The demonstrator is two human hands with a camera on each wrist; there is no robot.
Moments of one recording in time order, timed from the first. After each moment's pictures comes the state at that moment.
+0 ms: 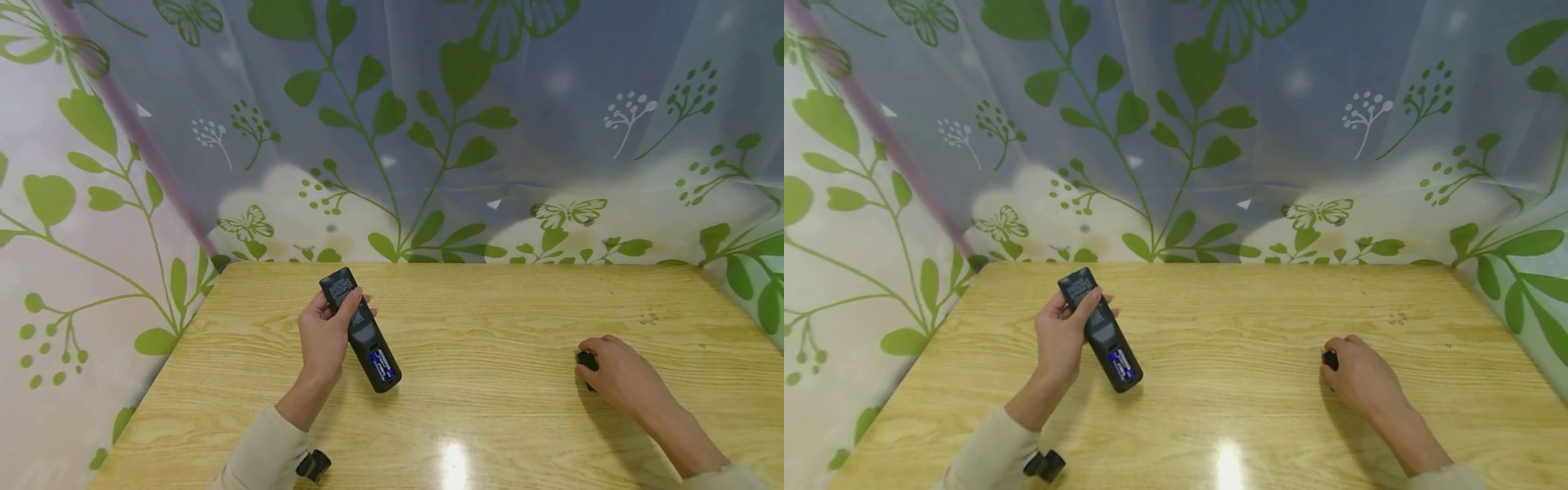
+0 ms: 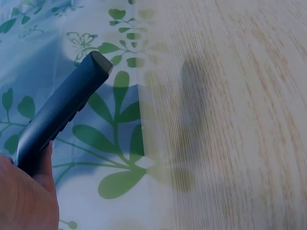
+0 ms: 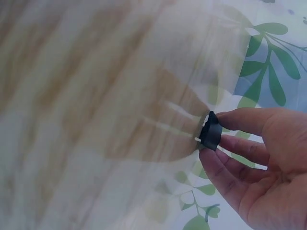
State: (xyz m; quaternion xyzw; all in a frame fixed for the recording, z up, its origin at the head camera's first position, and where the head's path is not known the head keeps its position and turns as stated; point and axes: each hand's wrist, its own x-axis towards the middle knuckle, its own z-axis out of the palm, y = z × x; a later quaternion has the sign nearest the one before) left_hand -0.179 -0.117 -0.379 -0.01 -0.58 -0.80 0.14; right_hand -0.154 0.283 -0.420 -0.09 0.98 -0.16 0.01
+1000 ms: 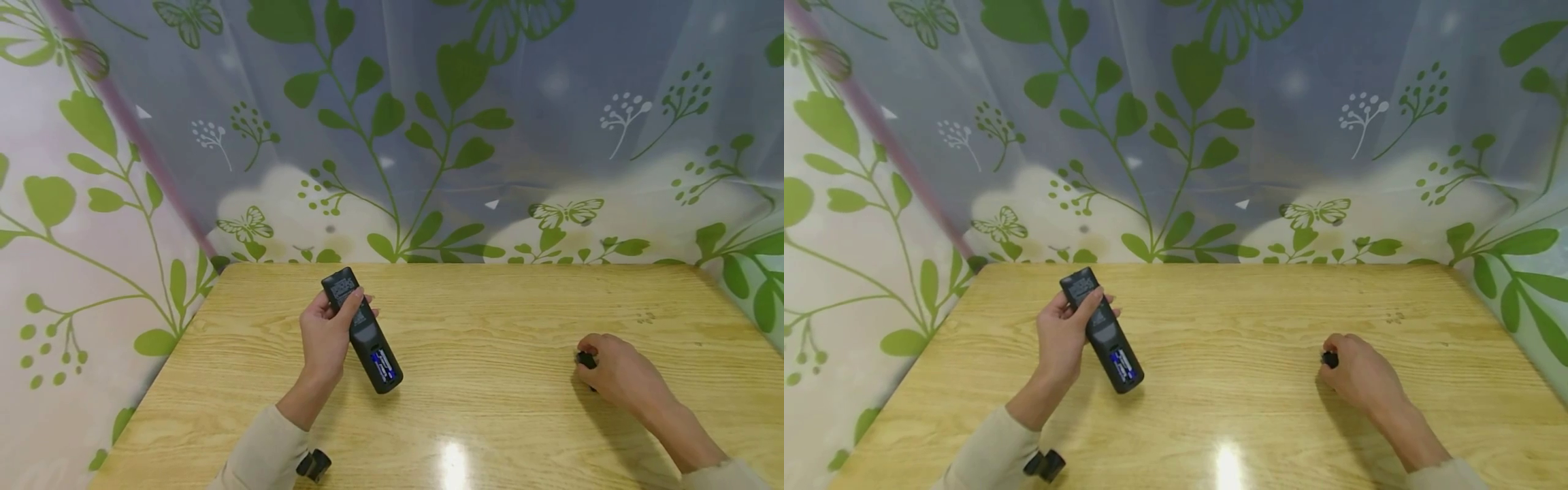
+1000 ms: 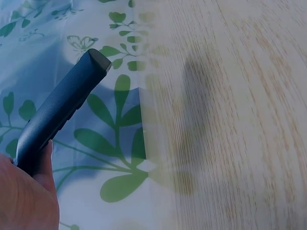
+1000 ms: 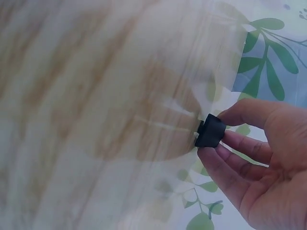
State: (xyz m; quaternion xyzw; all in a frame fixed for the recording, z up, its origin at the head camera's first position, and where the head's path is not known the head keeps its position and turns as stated) left_hand -0.179 -0.116 -0.377 -0.01 -0.58 -0.80 0.14; right_hand -0.156 0.286 -0.414 -0.07 0.98 -0.19 0.06
